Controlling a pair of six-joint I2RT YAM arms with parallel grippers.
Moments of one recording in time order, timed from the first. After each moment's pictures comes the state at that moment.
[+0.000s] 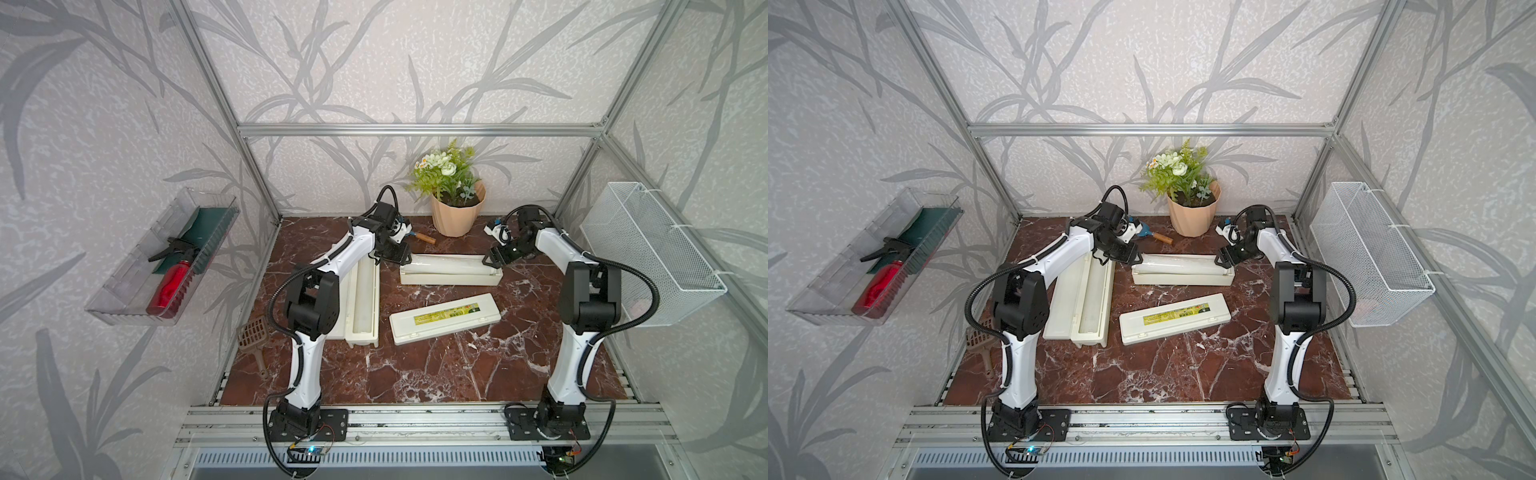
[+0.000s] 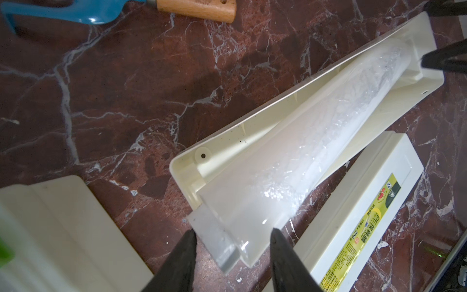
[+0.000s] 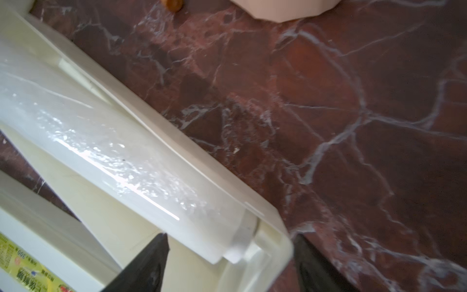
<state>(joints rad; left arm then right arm) -0.39 2.13 1.86 -0.86 0.34 0.00 0.00 2.07 1.64 -0.77 -0.43 -0.51</state>
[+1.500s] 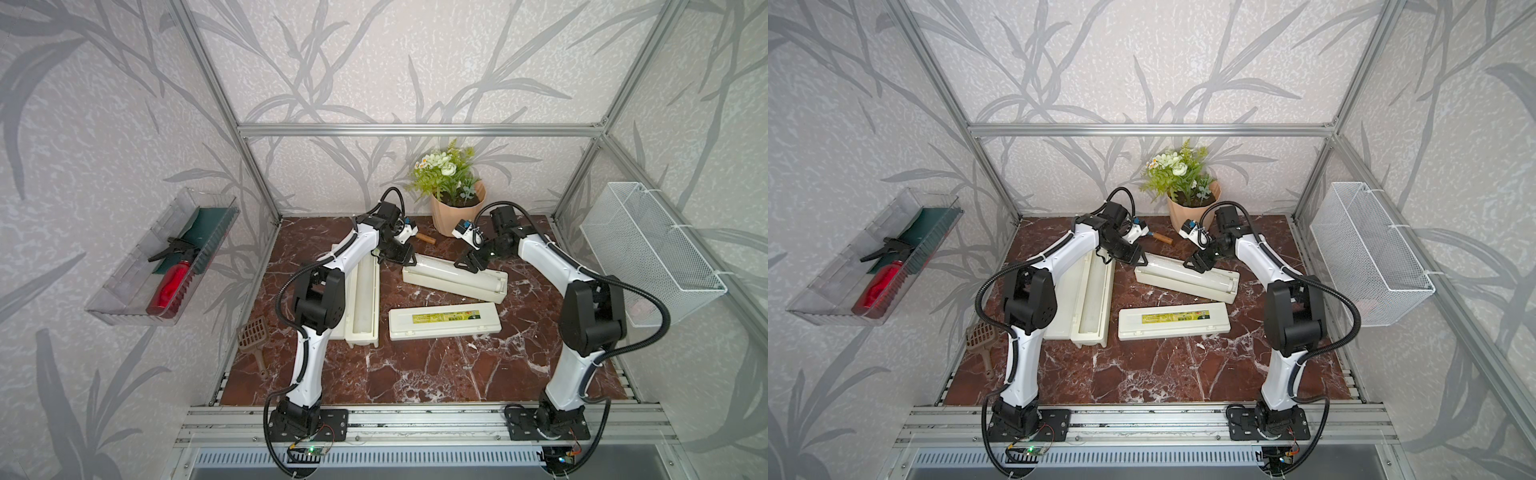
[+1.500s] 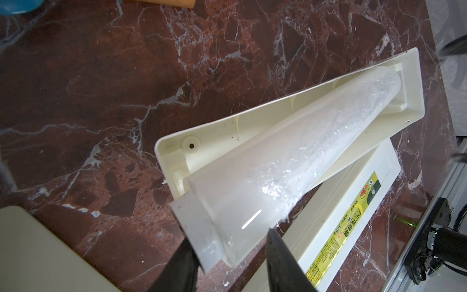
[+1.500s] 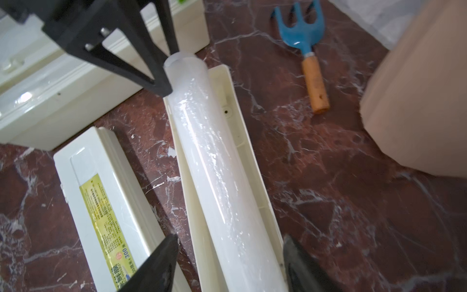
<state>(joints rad) -0.39 2.21 1.96 -0.93 0.45 0.06 0.22 1.91 1.55 -0.74 -0.58 -0.66</state>
